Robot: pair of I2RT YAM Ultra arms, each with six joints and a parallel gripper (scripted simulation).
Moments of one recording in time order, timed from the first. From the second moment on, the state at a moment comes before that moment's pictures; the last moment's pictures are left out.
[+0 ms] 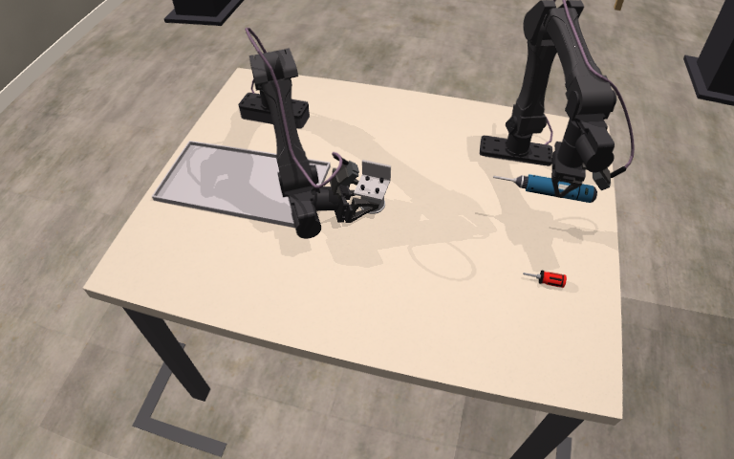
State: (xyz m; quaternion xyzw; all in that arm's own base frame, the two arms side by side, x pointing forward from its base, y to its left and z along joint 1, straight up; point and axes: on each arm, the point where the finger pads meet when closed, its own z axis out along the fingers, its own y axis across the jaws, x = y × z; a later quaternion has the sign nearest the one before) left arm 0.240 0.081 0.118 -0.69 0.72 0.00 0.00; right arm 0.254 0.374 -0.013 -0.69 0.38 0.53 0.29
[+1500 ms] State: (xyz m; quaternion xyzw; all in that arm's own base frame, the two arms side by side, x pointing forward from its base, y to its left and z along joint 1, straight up) left arm 0.240 0.081 0.117 -0.69 0.72 0.00 0.00; right arm 0.254 0.374 -0.013 -0.69 0.38 0.53 0.29
